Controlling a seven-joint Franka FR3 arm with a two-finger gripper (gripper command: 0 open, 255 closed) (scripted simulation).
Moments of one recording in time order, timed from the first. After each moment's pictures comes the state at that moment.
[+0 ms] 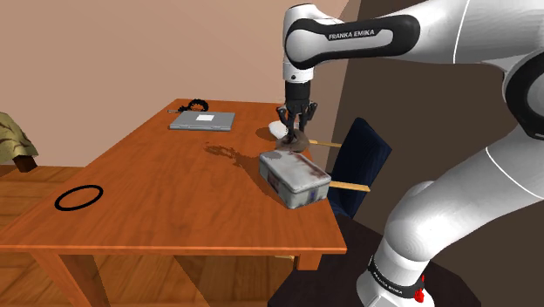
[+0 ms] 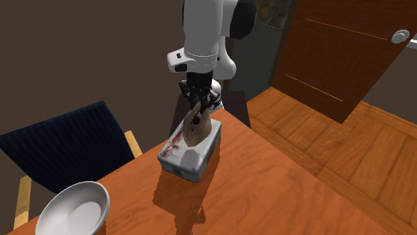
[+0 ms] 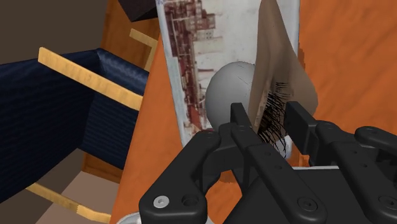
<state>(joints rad) -0.11 -0.45 0.04 -2.16 -0.07 1.67 0.40</state>
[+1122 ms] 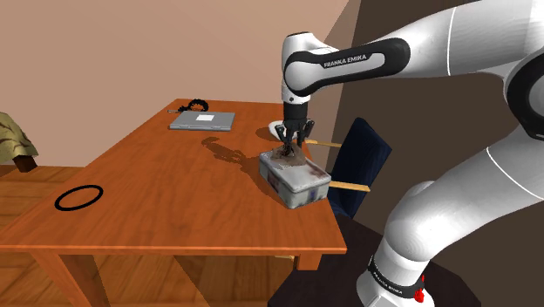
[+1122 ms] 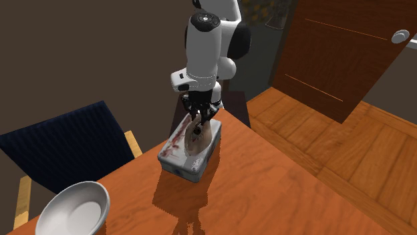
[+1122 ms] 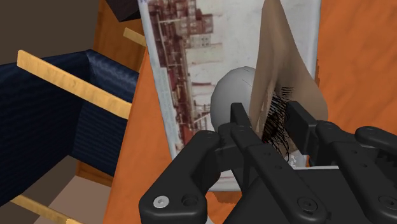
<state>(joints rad) -0.11 -0.46 0.04 -2.32 -0.08 1.83 0.42</state>
